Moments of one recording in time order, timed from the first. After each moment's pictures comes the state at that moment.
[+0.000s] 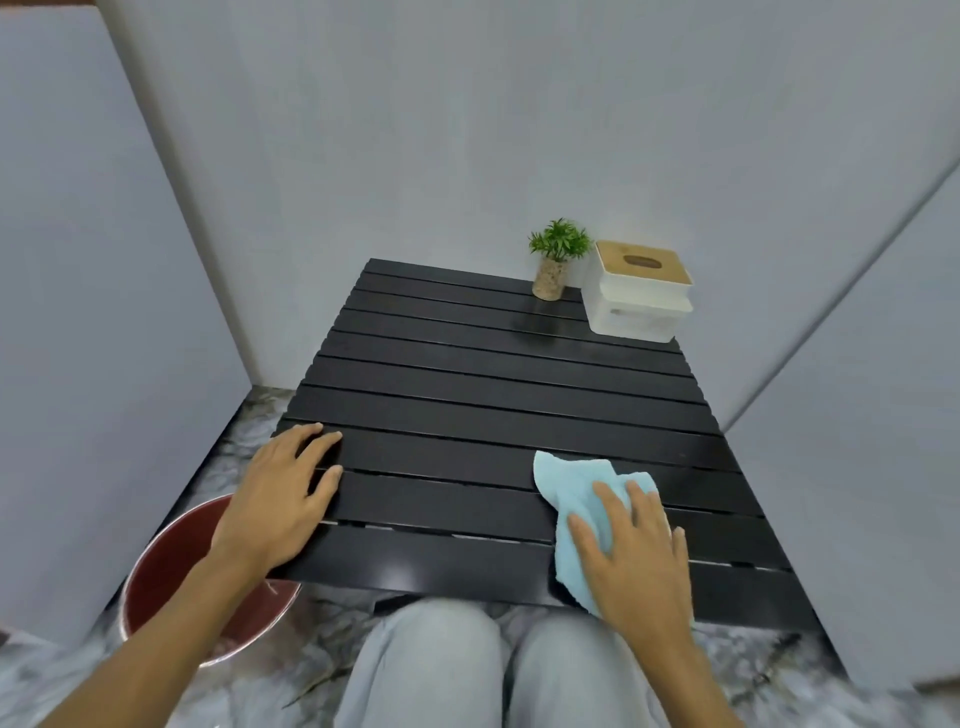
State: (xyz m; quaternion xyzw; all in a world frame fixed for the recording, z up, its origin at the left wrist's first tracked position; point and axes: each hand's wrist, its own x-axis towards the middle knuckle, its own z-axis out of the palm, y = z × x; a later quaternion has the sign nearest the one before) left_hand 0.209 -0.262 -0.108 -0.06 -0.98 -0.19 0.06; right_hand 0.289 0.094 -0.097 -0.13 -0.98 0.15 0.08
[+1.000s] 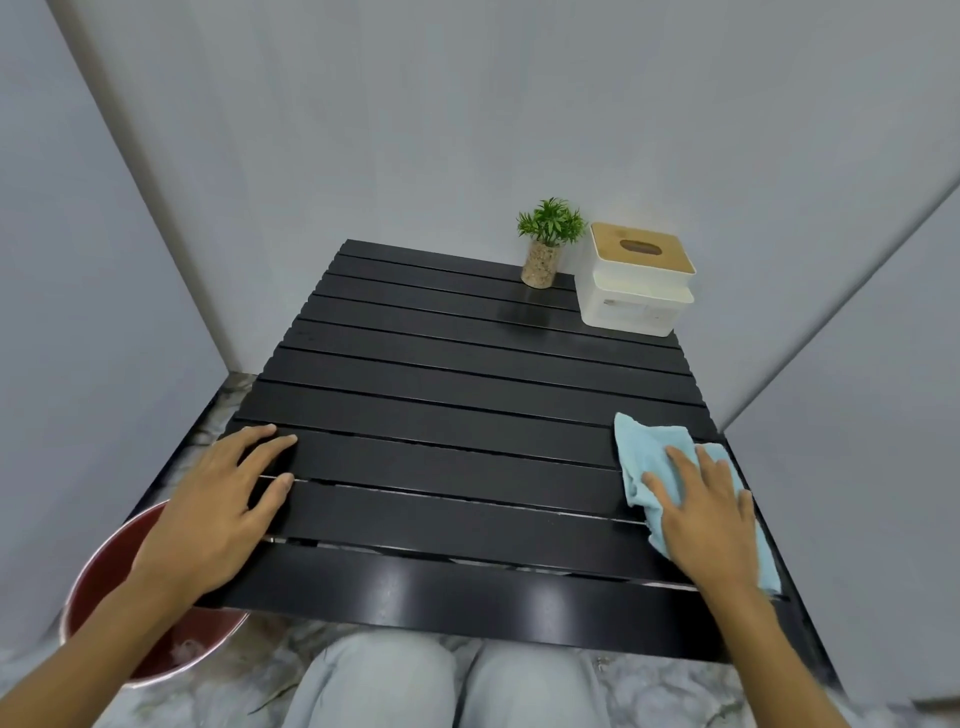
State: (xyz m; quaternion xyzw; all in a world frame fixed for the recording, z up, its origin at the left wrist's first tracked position) left_hand 0.208 -0.261 -0.109 -0.06 -0.97 -0.22 0.06; right_hand 0.223 0.210 -0.104 -0.17 -0.98 0.10 0.04
